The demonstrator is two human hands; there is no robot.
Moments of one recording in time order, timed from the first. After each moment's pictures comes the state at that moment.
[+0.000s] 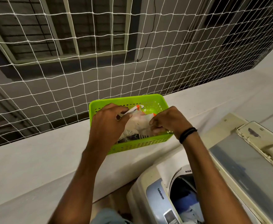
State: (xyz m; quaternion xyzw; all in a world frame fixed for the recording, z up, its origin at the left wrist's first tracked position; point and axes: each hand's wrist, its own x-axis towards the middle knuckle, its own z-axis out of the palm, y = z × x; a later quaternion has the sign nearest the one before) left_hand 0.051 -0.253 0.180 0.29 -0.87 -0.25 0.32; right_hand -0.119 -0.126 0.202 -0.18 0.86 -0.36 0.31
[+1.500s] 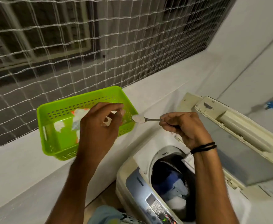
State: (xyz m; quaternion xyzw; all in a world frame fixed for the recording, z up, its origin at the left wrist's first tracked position) left_hand 0.024 -0.162 0.206 0.17 -0.82 -0.39 0.39; right_hand -0.123 0.029 0.221 0.01 0.72 -0.65 0.25
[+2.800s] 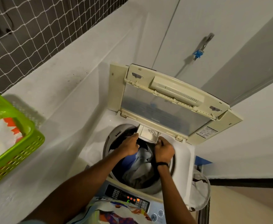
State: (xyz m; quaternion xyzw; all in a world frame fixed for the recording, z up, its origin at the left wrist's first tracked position) left_hand -0.162 0.079 -0.062 -0.07 -0.90 -0.33 -0.29; right_hand -0.122 0.228 -0.030 0.29 0.88 -0.36 -0.09
